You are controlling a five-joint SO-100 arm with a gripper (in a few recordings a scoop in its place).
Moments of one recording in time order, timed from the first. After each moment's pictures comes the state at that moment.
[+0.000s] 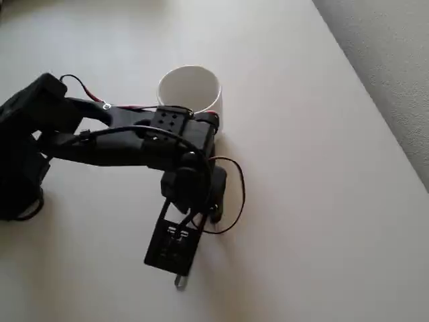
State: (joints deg) arm 32.4 36.4 30.3 102.8 1.3
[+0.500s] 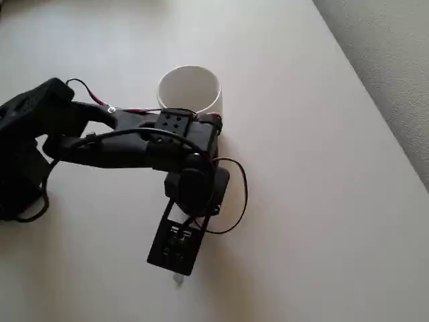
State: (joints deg) arm 31.7 33.1 27.1 103.4 2.4
